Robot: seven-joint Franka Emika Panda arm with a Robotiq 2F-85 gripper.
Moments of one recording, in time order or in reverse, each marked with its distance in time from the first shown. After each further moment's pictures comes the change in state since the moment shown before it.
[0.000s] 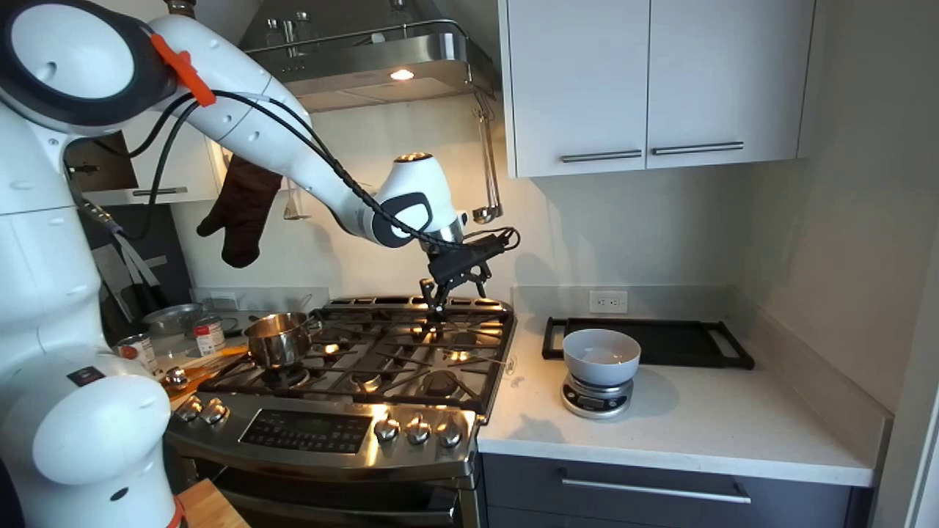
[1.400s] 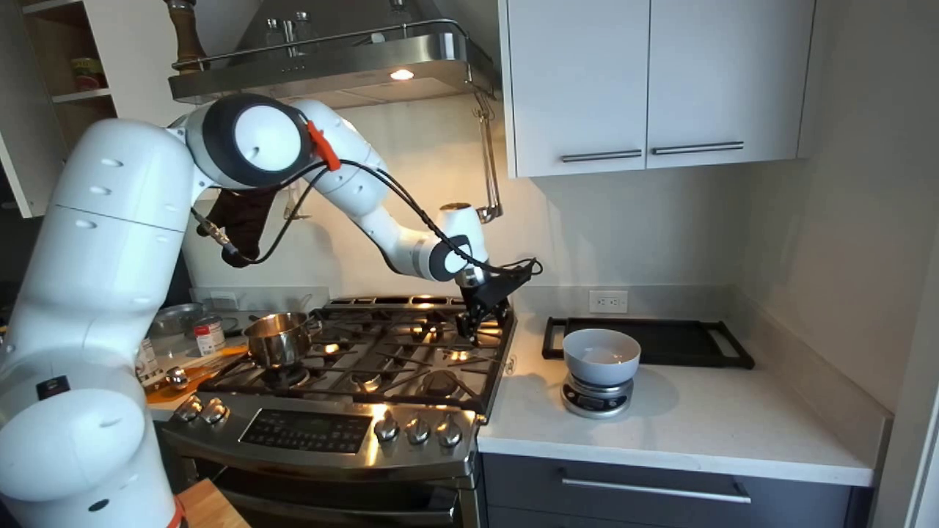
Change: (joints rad) arm -0.223 0.469 0.261 0.374 -0.119 0.010 -0.162
